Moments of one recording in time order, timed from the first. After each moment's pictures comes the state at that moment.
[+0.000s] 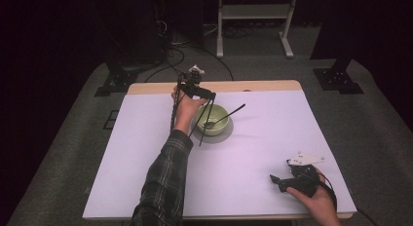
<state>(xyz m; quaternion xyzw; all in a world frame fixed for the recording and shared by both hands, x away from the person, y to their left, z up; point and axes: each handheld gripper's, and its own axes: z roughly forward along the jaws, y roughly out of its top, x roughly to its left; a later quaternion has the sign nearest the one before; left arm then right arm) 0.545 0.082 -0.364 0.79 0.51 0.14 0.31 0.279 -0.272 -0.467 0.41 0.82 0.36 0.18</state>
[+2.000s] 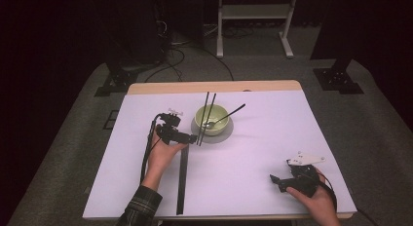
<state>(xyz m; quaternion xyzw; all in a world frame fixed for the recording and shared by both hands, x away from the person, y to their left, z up) 0.408 0.139 -0.410 0.80 0.49 0.11 0.32 0.279 -0.272 -0.467 0.41 0.82 0.36 0.18</state>
